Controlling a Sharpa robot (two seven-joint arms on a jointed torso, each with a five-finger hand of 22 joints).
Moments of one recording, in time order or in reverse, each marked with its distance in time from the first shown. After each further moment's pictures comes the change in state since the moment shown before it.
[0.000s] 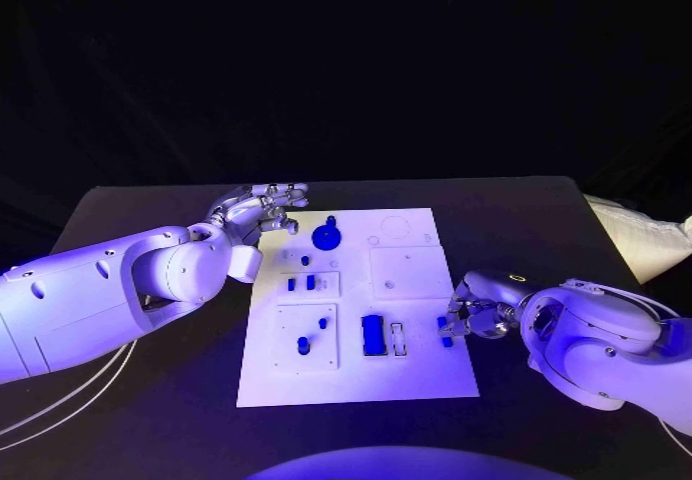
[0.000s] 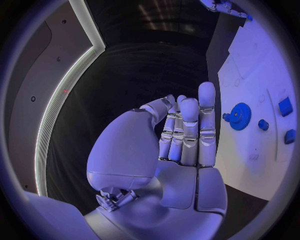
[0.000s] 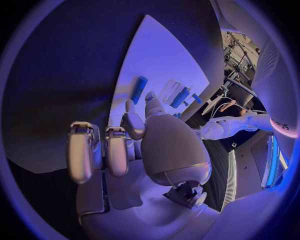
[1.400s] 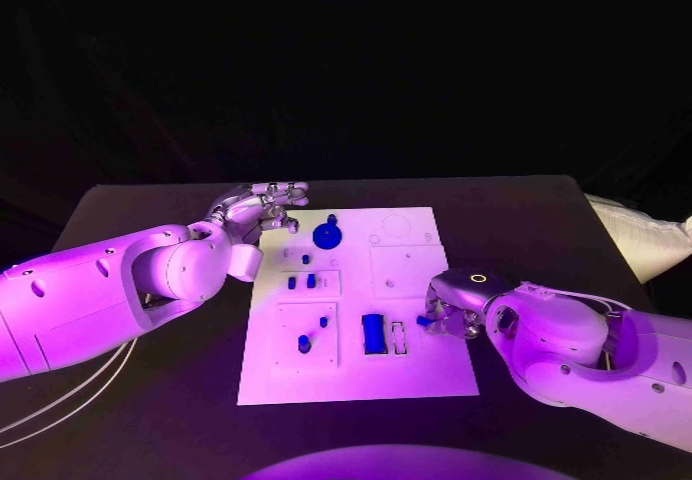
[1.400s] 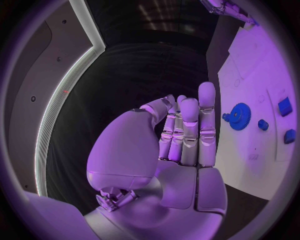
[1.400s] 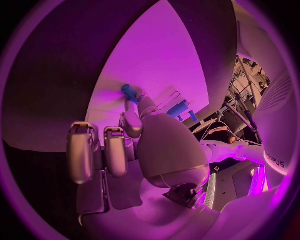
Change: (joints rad) left arm 0.000 -0.002 0.000 0.001 0.000 0.002 -0.001; left_hand 0.000 0.000 0.000 0.000 0.000 0.000 0.000 0.000 0.000 0.000 0.000 0.000 0.000 0.000 0.000 0.000 0.000 0.000 0.000 0.000 0.000 0.000; right arm -0.040 0.126 0.018 -0.040 -0.281 0.103 -0.015; right_hand 0.133 -0.001 0.157 -0.098 -0.022 0.021 0.000 -0.037 0.014 -0.007 -0.002 -0.056 -0.022 0.002 0.002 0.000 0.000 0.000 0.000 0.000 0.000 0.000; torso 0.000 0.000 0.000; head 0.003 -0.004
